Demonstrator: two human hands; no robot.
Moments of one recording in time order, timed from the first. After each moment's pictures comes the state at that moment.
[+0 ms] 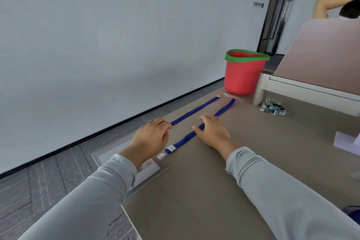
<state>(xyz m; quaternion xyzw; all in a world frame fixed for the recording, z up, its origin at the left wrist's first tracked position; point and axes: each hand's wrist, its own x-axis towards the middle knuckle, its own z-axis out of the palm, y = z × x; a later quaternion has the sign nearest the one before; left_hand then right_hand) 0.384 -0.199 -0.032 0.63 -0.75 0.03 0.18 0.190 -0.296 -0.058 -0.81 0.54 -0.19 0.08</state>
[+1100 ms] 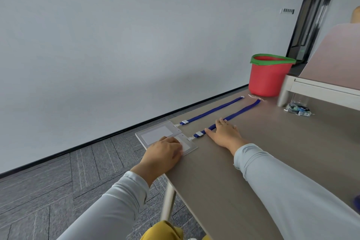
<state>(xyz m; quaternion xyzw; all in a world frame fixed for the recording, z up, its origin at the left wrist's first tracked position) 0.404 -0.090 -0.060 0.68 -0.72 -0.01 0.13 0.225 -0.249 -0.065 -0.81 0.58 -0.05 0.08</state>
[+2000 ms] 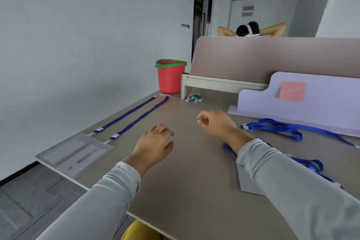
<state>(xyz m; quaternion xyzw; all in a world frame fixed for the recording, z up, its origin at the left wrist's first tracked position) 0.226 -0.092 -0.025 0.49 -0.85 0.04 0.19 0.010 -0.109 0.008 -0.74 0.63 -0.23 0.03</state>
